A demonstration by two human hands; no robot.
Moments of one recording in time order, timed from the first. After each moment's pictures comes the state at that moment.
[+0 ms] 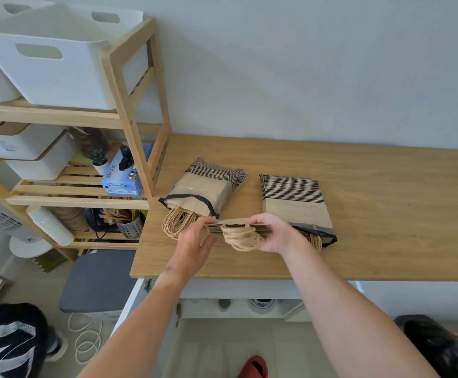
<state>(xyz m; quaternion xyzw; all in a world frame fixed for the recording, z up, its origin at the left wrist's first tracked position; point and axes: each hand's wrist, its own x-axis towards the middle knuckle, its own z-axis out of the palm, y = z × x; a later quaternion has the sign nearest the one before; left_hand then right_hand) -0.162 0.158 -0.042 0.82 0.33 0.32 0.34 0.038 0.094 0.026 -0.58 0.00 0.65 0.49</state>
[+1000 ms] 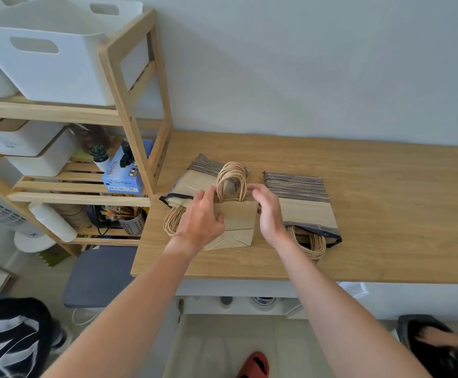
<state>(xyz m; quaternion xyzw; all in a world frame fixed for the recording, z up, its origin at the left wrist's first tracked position) -0.125 0.186 0.009 0.85 0.41 0.24 0.22 0.022 0.108 0.030 -0.68 -0.35 0.32 0.56</state>
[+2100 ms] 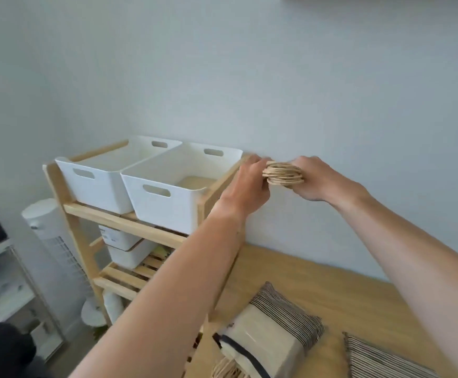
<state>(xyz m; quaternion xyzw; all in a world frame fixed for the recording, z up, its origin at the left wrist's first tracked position) -0.089 0.420 0.267 0.83 0.36 0.42 0.04 0.073 0.371 0.316 -0.66 -0.73 0.02 0.17</state>
